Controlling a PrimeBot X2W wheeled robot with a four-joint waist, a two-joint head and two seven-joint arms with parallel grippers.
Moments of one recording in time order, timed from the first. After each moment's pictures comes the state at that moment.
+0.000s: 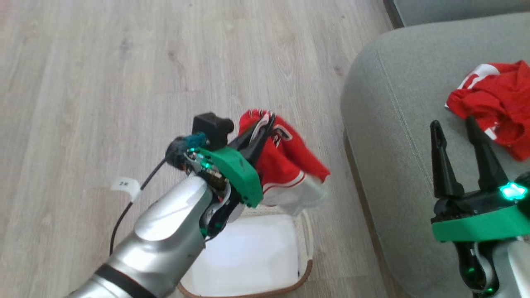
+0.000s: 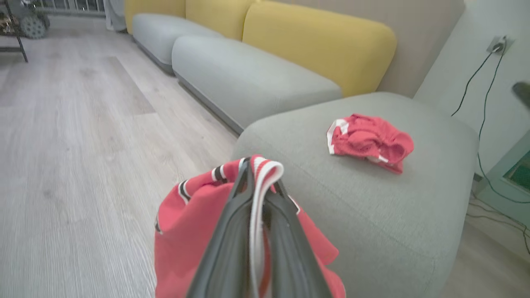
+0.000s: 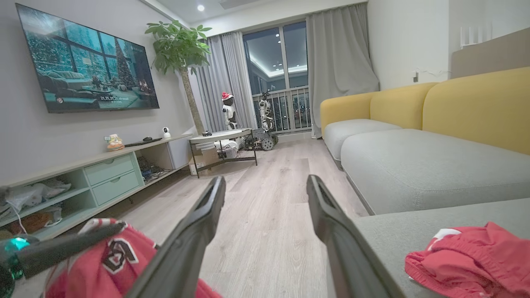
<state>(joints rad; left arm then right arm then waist) -0.66 0.12 -0.87 0.58 -0.72 -0.04 -0.16 -0.05 -0.22 0.05 -0.11 0.41 0.13 -0.25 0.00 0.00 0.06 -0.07</state>
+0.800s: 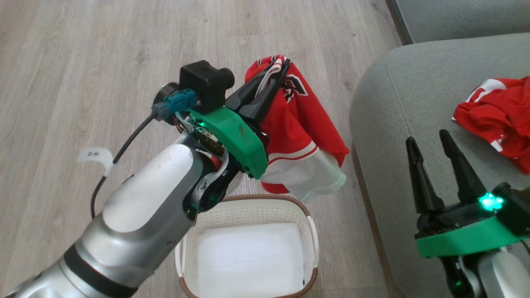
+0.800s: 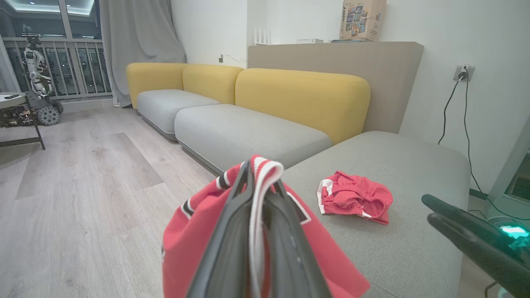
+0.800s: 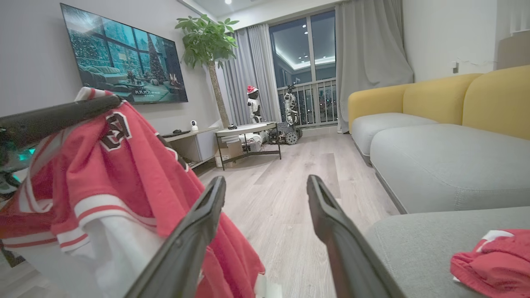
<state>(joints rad) -0.73 0.24 -0.83 0.13 -0.71 0.09 0.01 -0.01 -0.23 0.12 -0.12 0.42 0.13 -0.23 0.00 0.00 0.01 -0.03</state>
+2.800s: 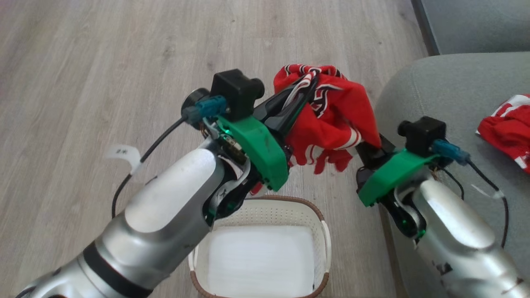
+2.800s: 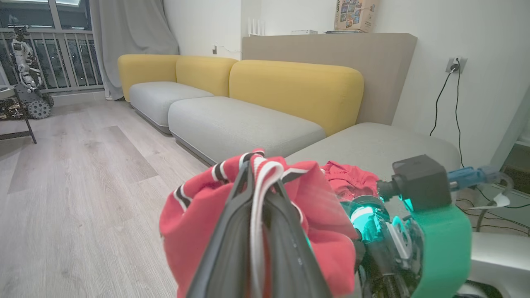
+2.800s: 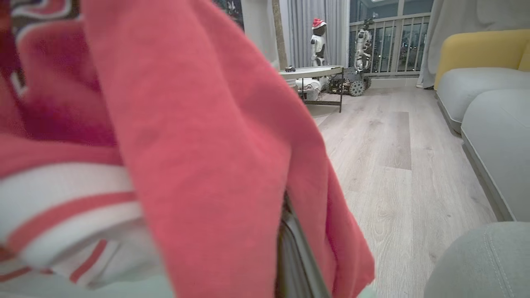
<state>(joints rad) -0.76 0.20 -0.90 0.17 -0.73 0.05 0.01 -0.53 -0.27 0.58 0.47 0.61 0.13 -0.25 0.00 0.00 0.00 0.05</state>
